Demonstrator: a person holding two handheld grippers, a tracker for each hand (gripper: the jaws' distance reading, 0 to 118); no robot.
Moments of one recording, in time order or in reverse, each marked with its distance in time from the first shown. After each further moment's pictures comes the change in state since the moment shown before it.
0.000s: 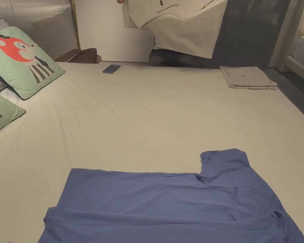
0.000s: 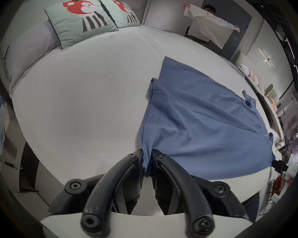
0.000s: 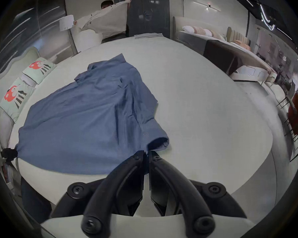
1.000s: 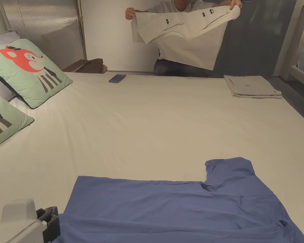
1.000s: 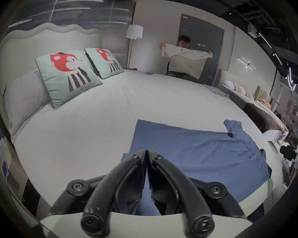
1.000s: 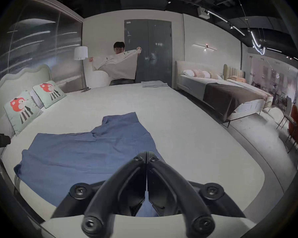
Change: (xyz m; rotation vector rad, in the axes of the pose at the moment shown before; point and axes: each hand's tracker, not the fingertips) left arm 0.062 0.056 0.045 0.366 -0.060 -0.146; right arm -0.048 0.049 0.044 0.421 0.013 0.058
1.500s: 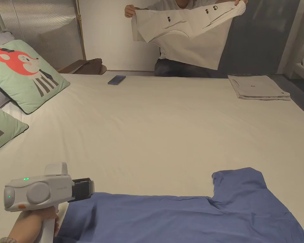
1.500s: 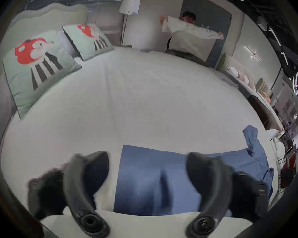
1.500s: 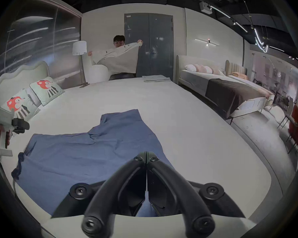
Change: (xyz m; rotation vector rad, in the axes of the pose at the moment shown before) left arm -0.001 0.091 -0.196 -0.272 -0.034 0.026; right arm -0.014 0.011 -0.051 -0.057 0.005 0.004
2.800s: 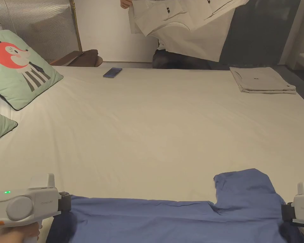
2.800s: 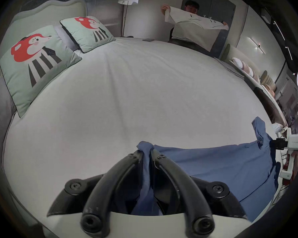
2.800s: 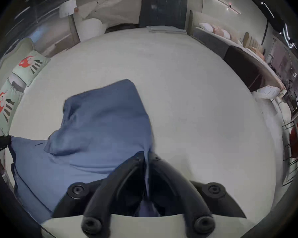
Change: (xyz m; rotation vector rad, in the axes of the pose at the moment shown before) left arm -0.008 -0.007 -0.009 -0.043 0.040 -0.035; right arm 0.006 0.079 -0.207 -0.448 0.027 0.056
